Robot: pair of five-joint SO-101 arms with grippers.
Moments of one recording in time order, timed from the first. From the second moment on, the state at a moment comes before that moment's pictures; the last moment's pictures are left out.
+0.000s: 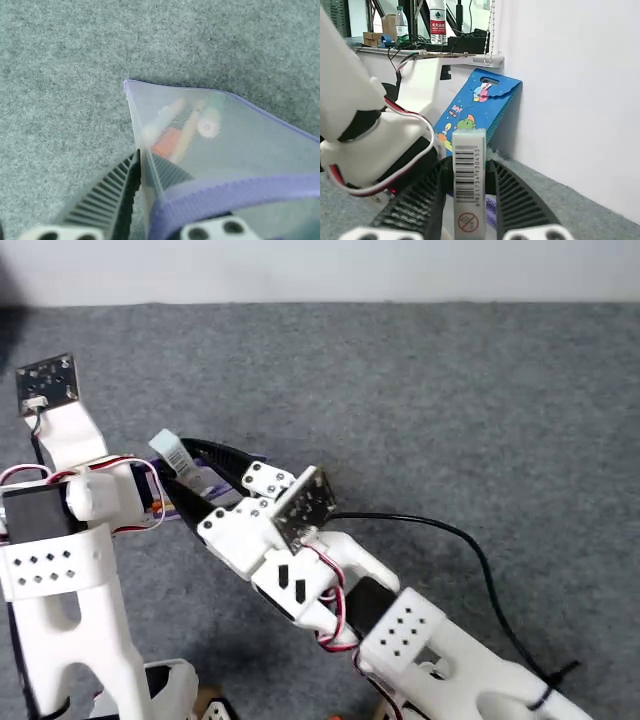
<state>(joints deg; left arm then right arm) -13.8 -32.0 11.5 99.5 14.7 -52.9 -41.8 53.2 -8.4 -0.1</state>
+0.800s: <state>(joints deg) -13.5 -32.0 11.6 99.5 14.7 -53.3 -53.6 53.3 19.7 5.3</state>
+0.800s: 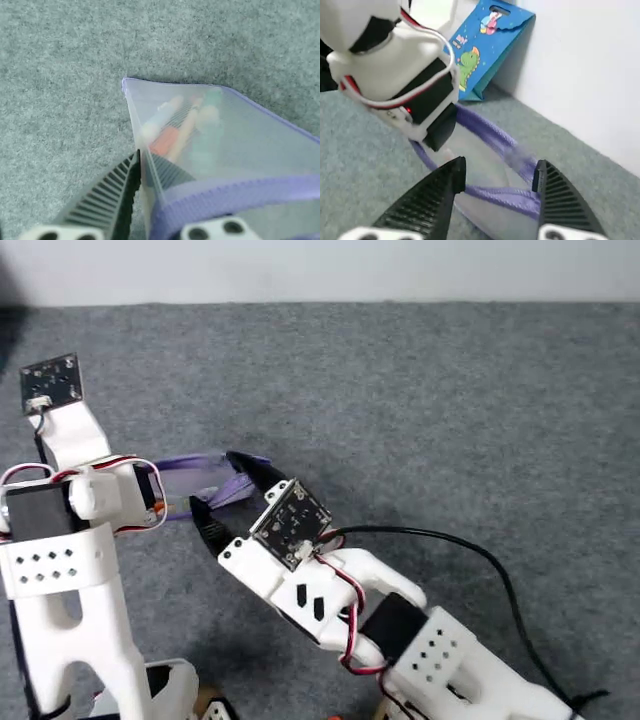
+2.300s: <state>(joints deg) -13.7 -32.0 11.6 99.5 14.7 -36.8 -55.1 56.4 33.1 1.8</state>
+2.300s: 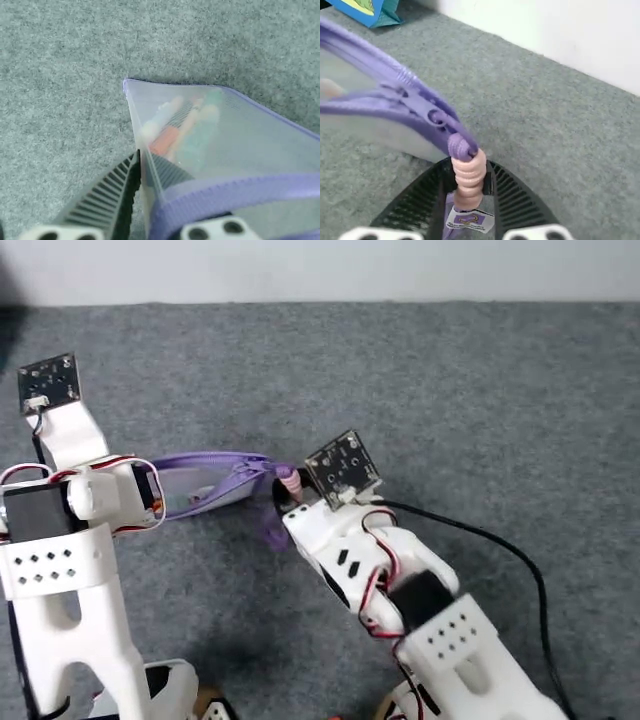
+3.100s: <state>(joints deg) -9.5 -61.7 6.8 99.5 13.9 -36.8 -68.0 55.3 30.7 13.8</state>
